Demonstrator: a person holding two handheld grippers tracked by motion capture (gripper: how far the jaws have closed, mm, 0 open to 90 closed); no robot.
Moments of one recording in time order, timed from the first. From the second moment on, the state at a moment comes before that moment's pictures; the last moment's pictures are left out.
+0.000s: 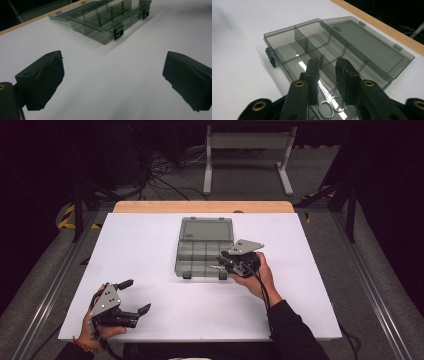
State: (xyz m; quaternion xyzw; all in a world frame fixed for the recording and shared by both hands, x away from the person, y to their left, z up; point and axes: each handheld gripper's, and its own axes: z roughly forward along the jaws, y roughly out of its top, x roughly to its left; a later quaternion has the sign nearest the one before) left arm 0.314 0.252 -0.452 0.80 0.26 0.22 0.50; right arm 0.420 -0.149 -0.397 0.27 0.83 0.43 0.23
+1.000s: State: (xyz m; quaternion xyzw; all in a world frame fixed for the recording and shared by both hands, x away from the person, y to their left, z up) left arm 0.313 0.252 -0.451 0.80 0.25 0.23 0.50; right arm 0.426 -0.142 -0.406 0.32 0.81 0.41 0.27
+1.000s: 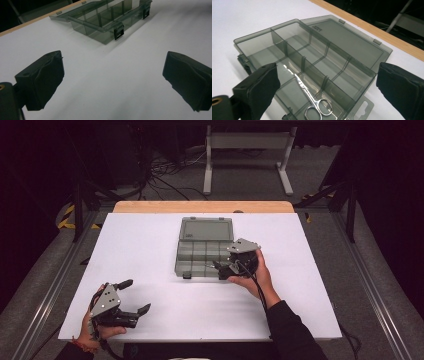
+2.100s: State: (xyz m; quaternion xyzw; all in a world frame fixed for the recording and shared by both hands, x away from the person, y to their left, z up) left arm 0.312 0.251 -0.451 0.80 0.25 0.23 0.50; right arm 0.400 -0.152 -0.388 0.29 0.80 0.41 0.33
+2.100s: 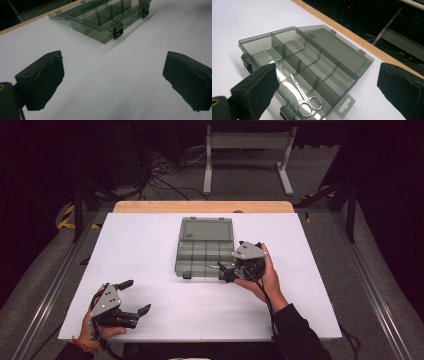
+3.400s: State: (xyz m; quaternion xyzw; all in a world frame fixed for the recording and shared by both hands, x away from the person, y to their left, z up) left arm 0.313 0.248 -0.453 0.80 0.25 0.23 0.49; right arm 0.352 -0.196 -0.393 0.27 0.79 0.41 0.36
